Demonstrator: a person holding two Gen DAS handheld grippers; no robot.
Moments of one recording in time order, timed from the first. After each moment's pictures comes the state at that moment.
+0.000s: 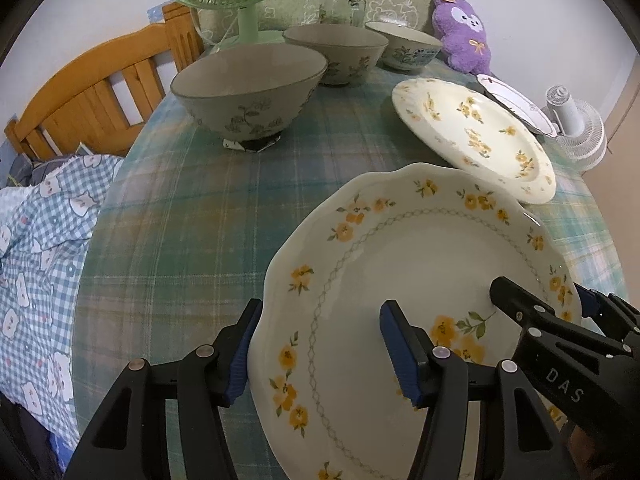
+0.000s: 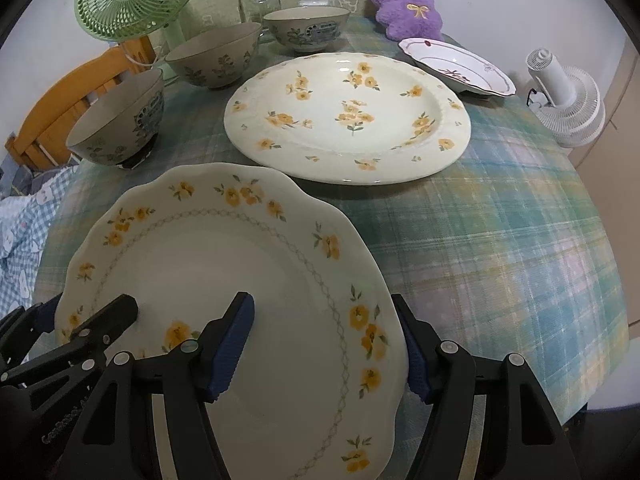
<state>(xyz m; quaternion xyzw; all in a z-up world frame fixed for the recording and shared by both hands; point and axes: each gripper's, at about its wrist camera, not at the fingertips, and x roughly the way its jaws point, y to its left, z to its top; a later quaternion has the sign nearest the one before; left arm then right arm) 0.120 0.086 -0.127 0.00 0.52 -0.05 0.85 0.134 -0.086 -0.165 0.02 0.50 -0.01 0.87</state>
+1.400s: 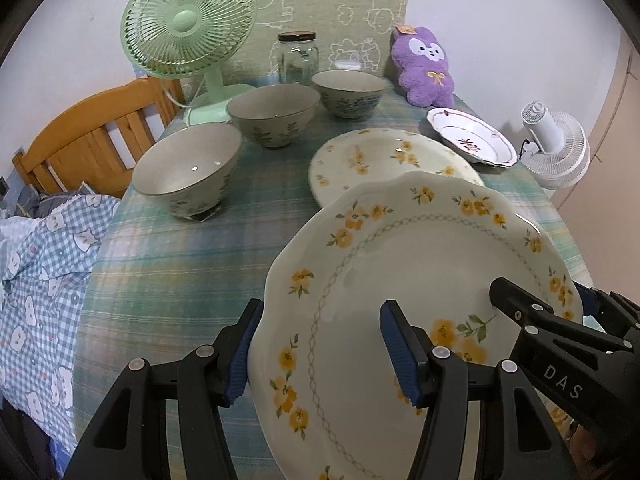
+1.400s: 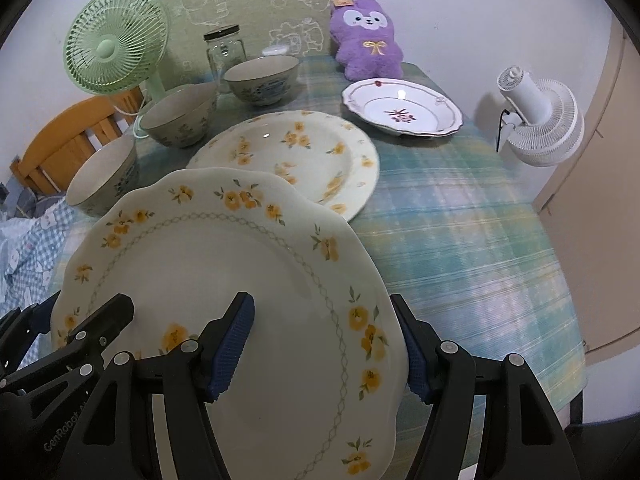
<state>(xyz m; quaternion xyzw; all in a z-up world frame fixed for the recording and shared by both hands) 0.113 0.005 -0.078 0.01 0.47 -0.05 0.88 0.132 -0.168 -0.114 0.02 0.46 -0.01 0.89</state>
